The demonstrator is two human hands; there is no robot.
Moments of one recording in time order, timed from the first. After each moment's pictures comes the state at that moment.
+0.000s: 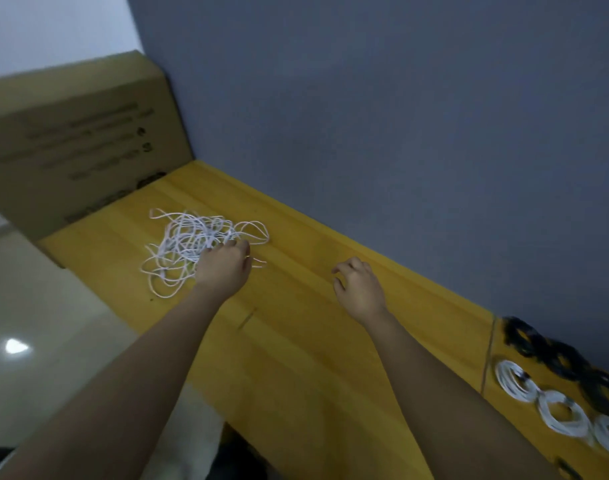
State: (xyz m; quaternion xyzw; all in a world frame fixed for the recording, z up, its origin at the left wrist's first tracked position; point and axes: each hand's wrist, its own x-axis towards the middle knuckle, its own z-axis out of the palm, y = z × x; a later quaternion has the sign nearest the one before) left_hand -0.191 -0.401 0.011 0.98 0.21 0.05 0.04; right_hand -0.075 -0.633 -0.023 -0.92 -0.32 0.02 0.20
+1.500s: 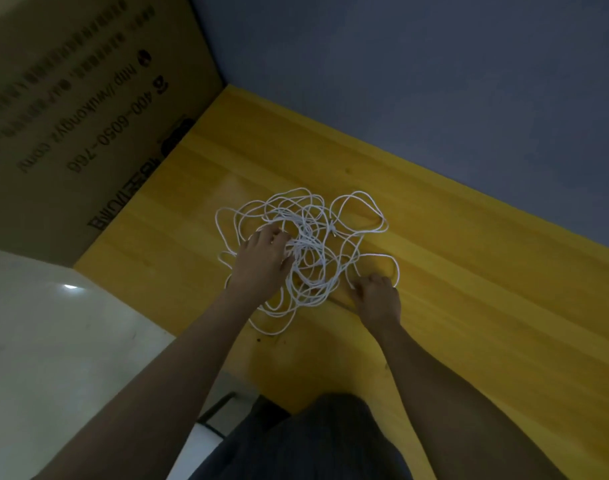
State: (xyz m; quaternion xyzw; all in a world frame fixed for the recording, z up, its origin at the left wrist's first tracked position) left_hand -0.132 -0.098 -0.102 0.98 0.11 -0.08 0.13; right_hand -0.075 -0.317 -0.192 -0.96 -0.17 0.21 0.10
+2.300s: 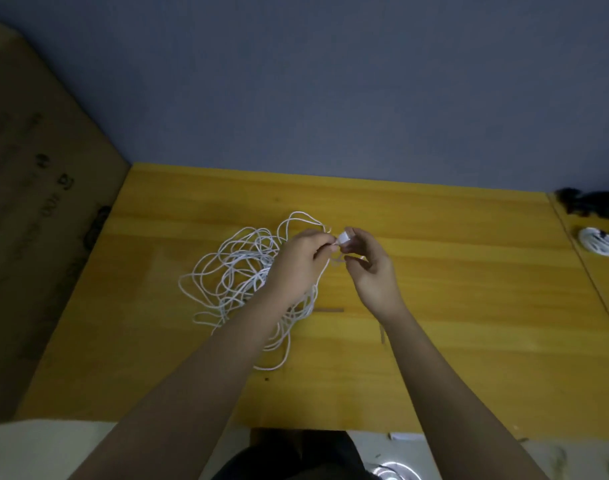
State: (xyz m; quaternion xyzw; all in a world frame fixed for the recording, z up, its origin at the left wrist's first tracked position) left_hand -0.093 -0.153 -0.044 0.89 -0.16 -0.01 0.43; right_hand -0.119 -0.295 -0.066 -0.78 0.00 -0.05 0.62
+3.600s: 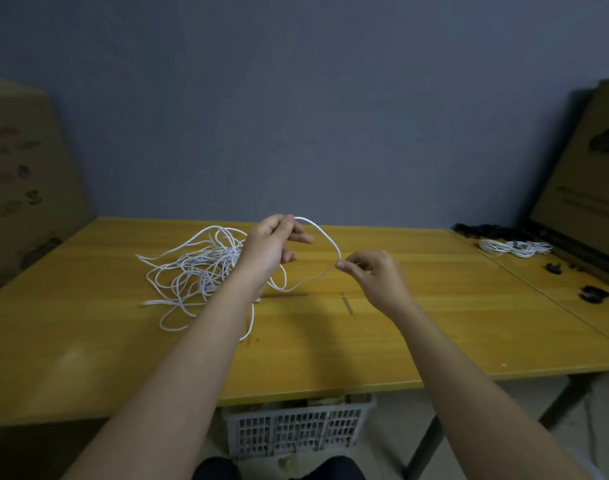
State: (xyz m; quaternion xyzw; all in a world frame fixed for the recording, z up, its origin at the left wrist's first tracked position) left_hand -0.244 -0.154 -0.116 0.67 -0.17 0.04 0.72; right_hand -0.262 -0.354 -0.159 -0.90 -0.06 -0.28 0.33
